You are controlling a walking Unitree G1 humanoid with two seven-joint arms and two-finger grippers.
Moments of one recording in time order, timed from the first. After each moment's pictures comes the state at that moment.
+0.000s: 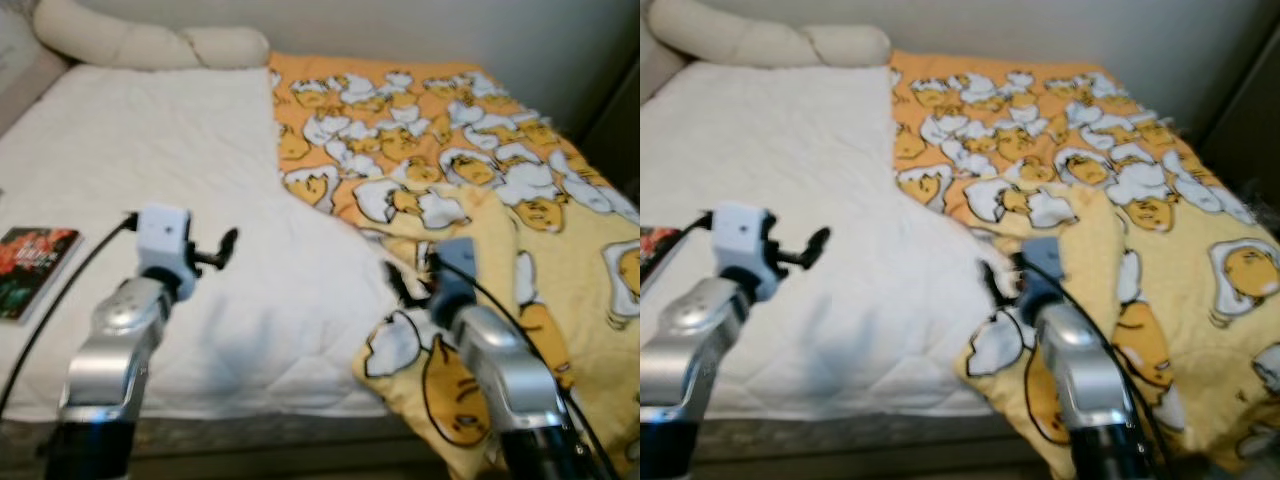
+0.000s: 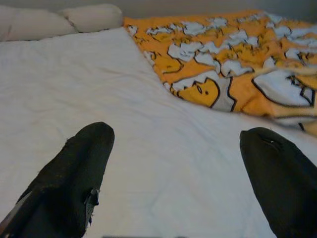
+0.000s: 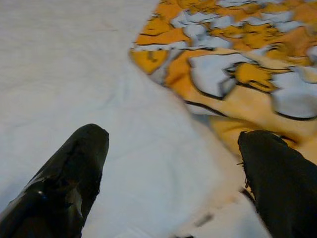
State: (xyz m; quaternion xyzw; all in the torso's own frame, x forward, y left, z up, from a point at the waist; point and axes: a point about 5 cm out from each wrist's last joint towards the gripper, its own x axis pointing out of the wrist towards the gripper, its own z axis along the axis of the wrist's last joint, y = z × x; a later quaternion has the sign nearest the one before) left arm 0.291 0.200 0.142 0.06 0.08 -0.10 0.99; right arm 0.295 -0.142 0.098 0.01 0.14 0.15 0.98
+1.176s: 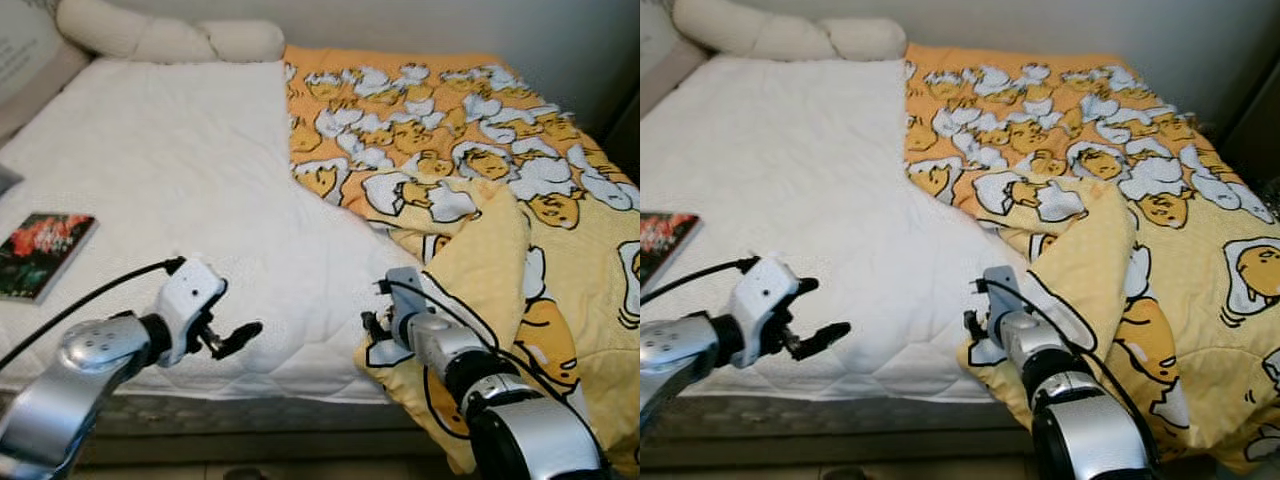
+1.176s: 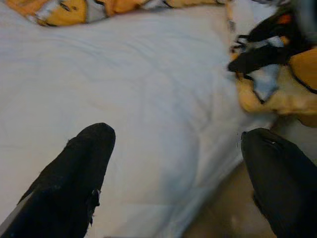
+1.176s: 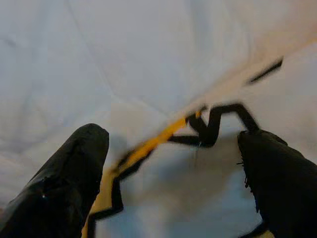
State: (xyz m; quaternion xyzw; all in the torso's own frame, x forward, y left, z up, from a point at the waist) left arm 0.230 0.194 0.142 0.19 0.21 -0.36 0.89; right arm 0.314 -0.120 0.008 -0.05 0.40 0.09 0.91
